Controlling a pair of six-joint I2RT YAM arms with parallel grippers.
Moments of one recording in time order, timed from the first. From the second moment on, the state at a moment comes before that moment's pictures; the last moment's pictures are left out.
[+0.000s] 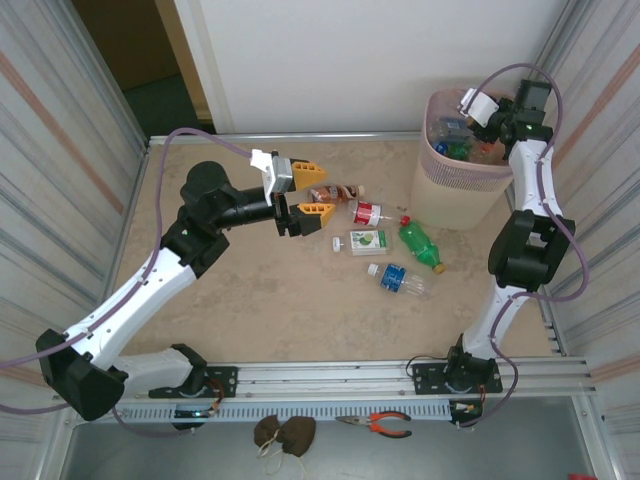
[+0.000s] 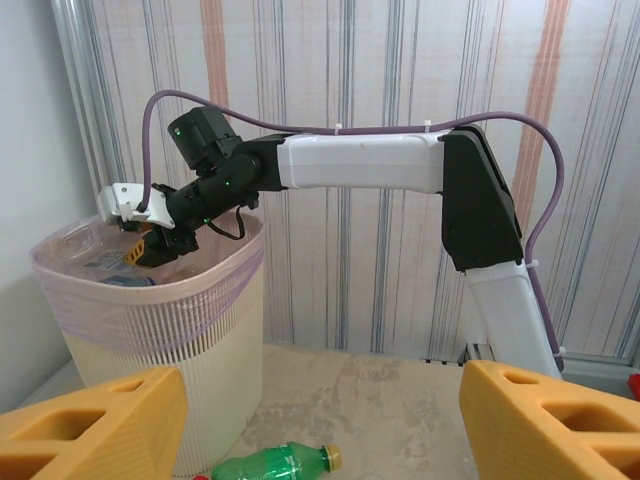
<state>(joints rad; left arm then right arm) -0.63 1.17 1.15 0.15 0.75 -0.05 -0.23 1.98 1.93 -0.46 -0.35 -1.17</state>
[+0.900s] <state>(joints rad) -0.63 1.17 1.15 0.15 0.75 -0.10 -0.25 1.92 1.83 -0.42 -0.33 -1.16</state>
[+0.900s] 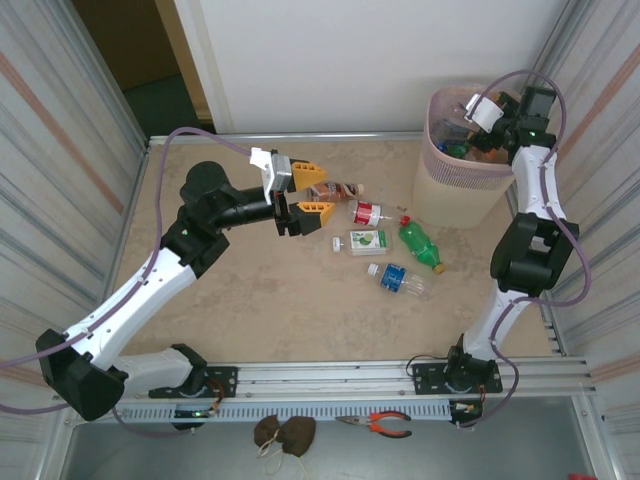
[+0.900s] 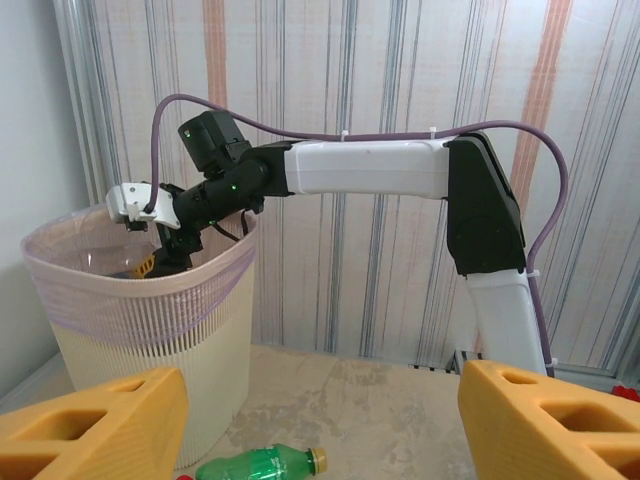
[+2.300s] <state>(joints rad) -0.48 1.78 1.67 -0.62 0.44 0.48 -0.16 1.24 1.48 -0.60 -0.31 0.16</state>
